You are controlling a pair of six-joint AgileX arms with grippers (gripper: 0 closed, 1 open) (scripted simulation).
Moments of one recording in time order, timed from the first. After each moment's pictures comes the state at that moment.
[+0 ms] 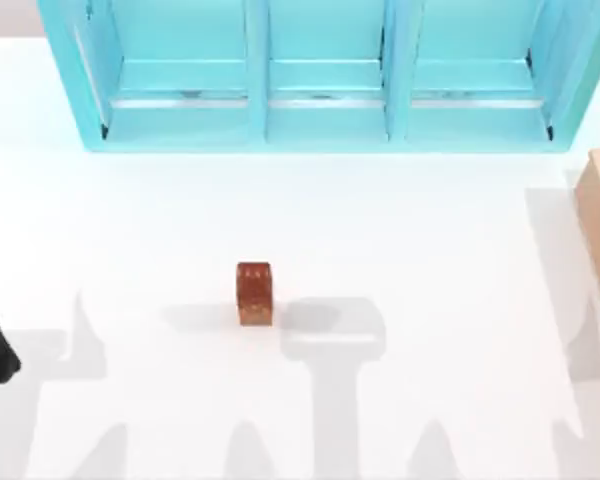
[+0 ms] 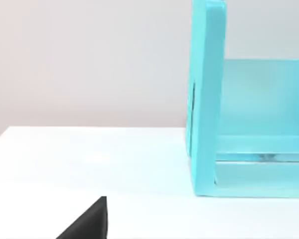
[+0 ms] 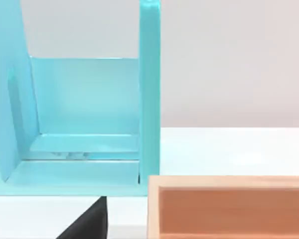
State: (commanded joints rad) left arm 0.00 0.00 0.00 0.00 0.00 0.00; right arm 0.00 0.00 0.00 0.00 0.00 0.00
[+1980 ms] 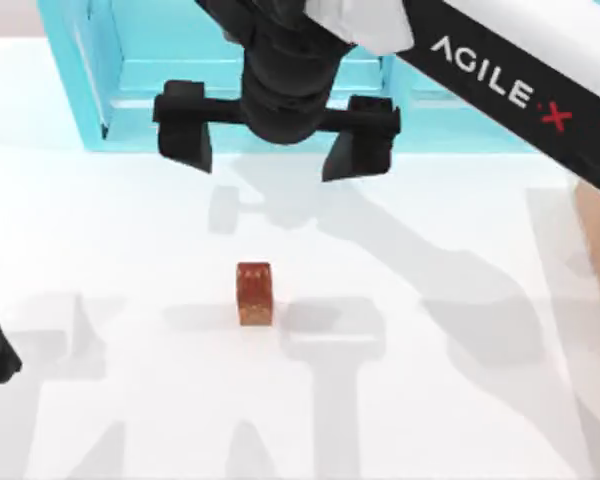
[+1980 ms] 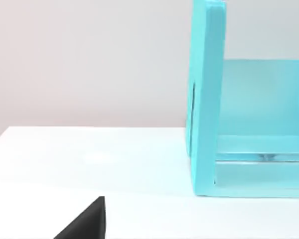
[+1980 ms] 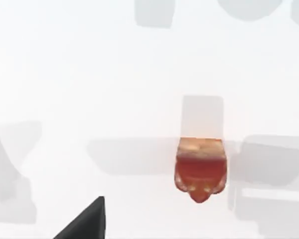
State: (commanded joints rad) left arm 0.00 0.00 0.00 0.00 0.00 0.00; right arm 0.81 2.30 2.40 -1.38 0.10 0.80
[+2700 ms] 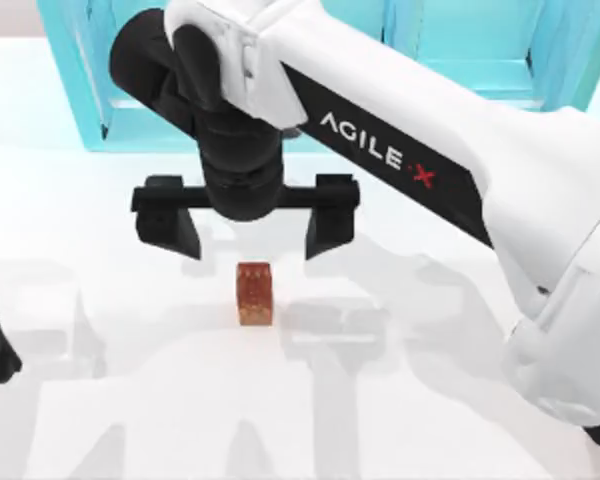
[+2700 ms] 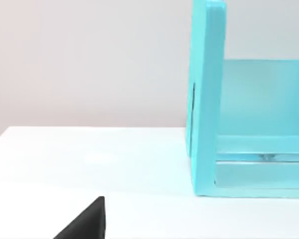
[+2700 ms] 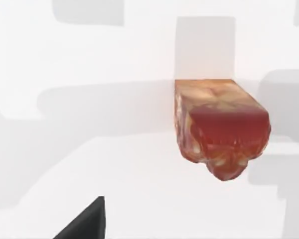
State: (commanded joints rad) left arm 0.00 0.00 0.00 0.00 0.00 0.00; right arm 0.86 2.54 2.58 -1.54 0.08 0.88
